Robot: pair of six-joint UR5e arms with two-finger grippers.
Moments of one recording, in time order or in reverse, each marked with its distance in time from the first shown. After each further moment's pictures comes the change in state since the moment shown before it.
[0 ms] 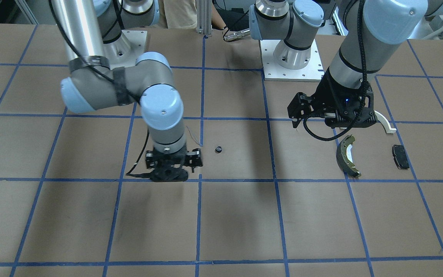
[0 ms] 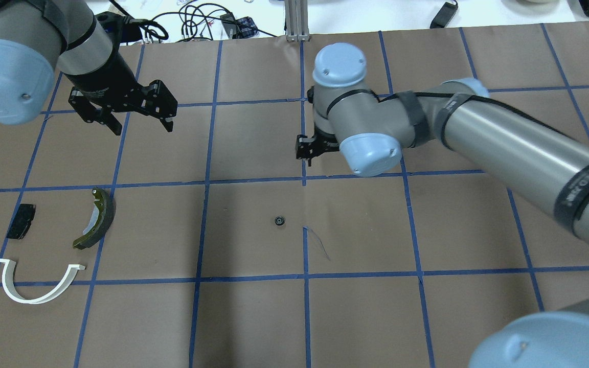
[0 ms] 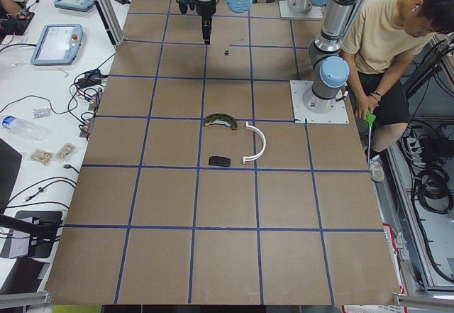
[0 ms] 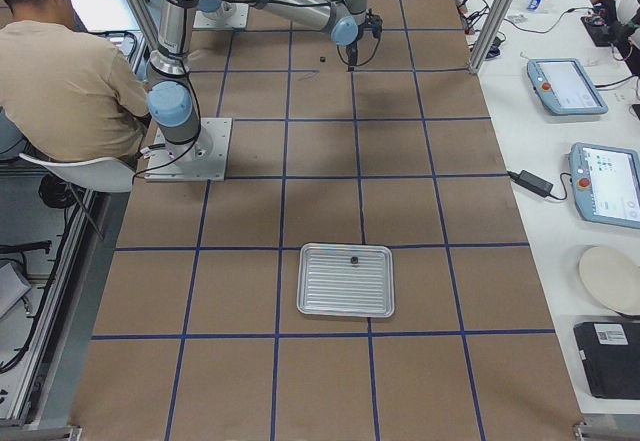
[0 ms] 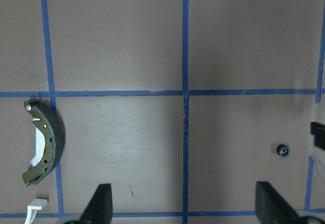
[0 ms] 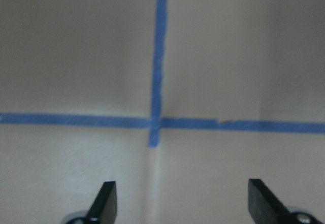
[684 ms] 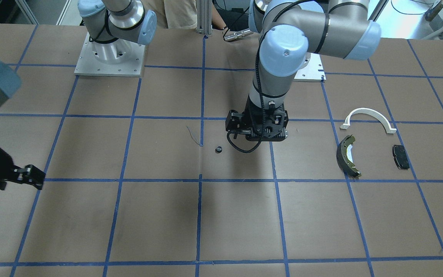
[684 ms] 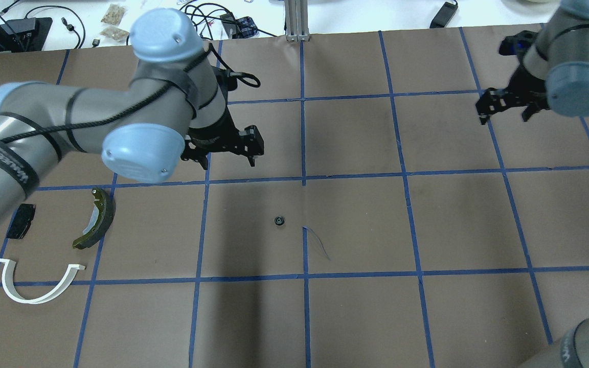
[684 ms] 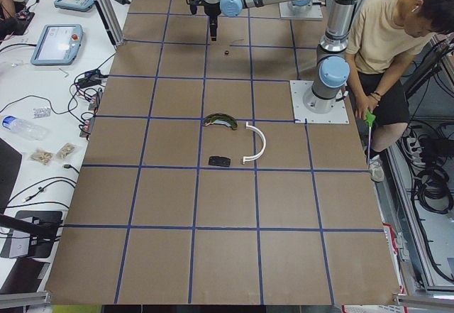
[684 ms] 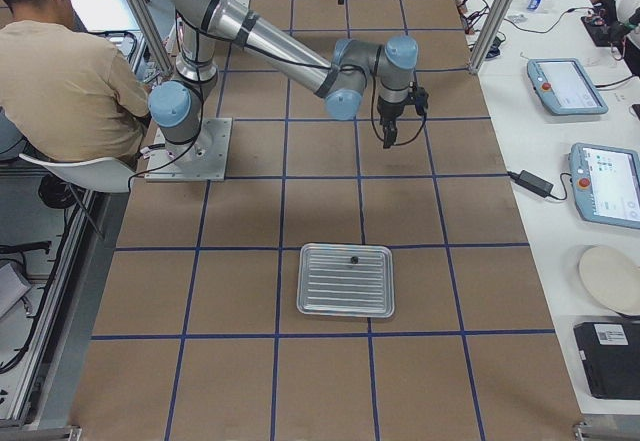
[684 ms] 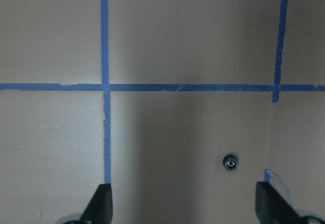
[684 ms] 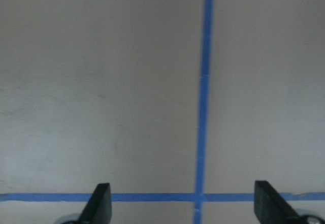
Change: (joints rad) left arm -0.261 -0.098 -0.184 0.295 -0.004 -0.244; right arm -0.643 -0.044 -0.013 0.057 -0.024 -0.628
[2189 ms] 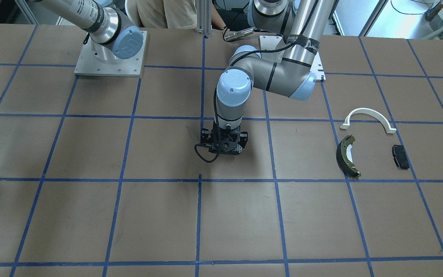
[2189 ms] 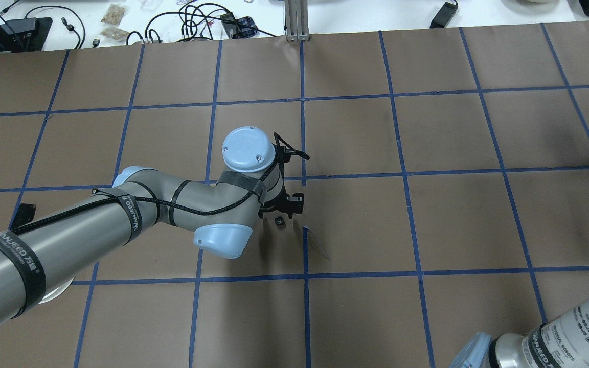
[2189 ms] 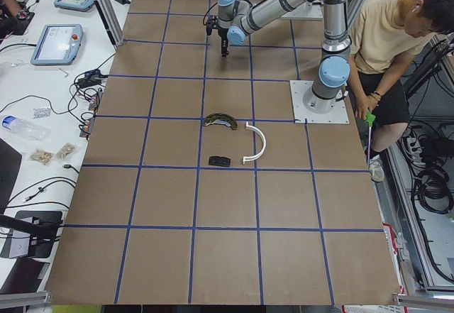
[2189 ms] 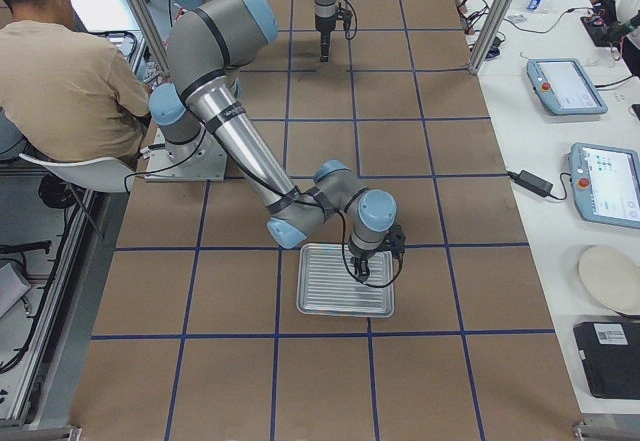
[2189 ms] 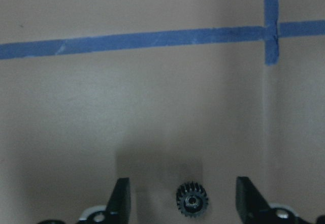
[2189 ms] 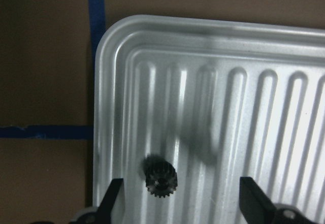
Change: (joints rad) left arm -0.119 -0.195 -0.217 0.449 -0.006 -0.049; right arm -0.420 0.231 -0.103 -0.056 -0.036 -0.436
